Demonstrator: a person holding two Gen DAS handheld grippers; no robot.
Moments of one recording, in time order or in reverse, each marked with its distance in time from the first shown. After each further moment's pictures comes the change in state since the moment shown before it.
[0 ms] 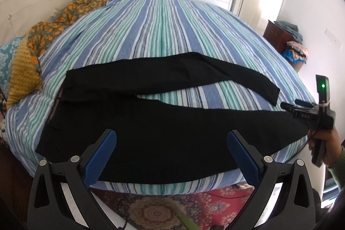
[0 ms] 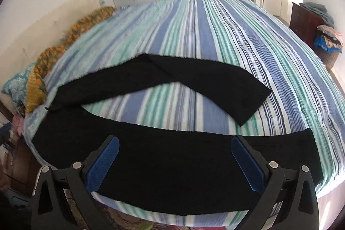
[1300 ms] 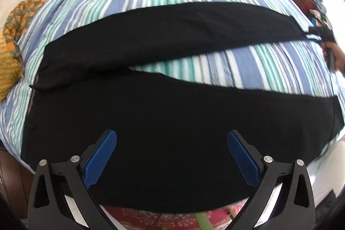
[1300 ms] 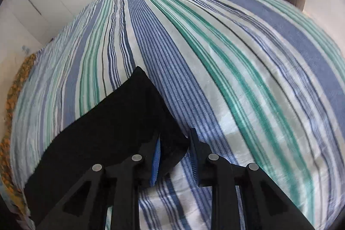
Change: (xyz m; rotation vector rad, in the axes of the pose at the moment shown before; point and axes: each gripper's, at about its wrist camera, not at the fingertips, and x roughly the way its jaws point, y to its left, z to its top) left arm 0.153 0.011 0.040 -0.020 0.299 0.103; right arm 0.233 -0.286 0.212 0.432 0.119 -0.158
